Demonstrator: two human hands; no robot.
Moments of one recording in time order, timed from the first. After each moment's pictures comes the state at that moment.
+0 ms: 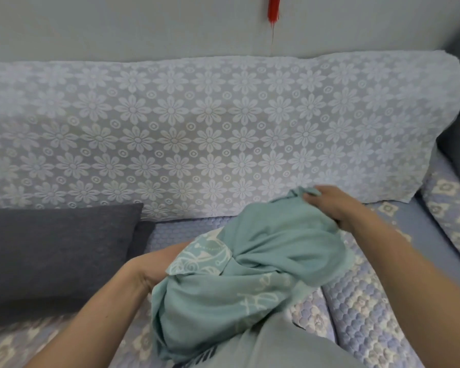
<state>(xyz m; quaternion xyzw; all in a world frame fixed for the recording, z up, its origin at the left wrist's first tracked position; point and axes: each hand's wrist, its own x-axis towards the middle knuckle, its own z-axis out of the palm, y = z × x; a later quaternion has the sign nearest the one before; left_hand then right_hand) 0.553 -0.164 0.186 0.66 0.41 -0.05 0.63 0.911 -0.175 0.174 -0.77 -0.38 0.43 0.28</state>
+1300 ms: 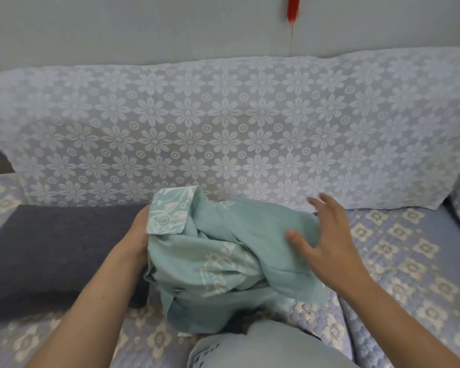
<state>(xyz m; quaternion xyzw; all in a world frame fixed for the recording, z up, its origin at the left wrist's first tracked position) 0.531 -0.121 0.203 0.40 0.67 0.28 0.55 0.833 -0.240 0.158 -0.74 -0.55 0.23 0.30</state>
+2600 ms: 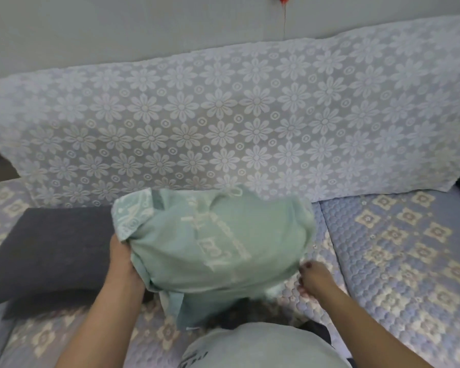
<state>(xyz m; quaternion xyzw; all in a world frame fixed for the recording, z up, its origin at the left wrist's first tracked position) 0.535 -0.149 0.174 0.14 0.62 0.52 0.57 0.841 -0.257 -0.004 -0.82 -0.16 0.51 0.21</state>
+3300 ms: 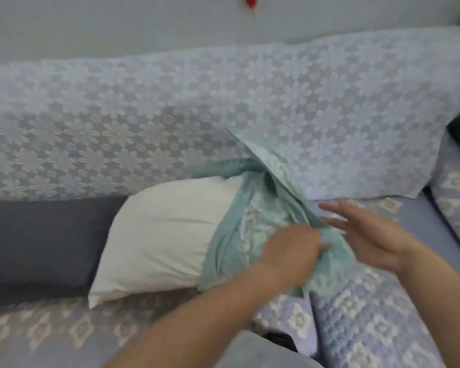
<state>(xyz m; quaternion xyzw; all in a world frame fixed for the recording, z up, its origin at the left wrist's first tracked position) 0.786 -0.163 0.081 0.86 0.36 -0.04 0.37 1.036 -0.270 0.145 -0.58 -0.16 0.68 0.43</state>
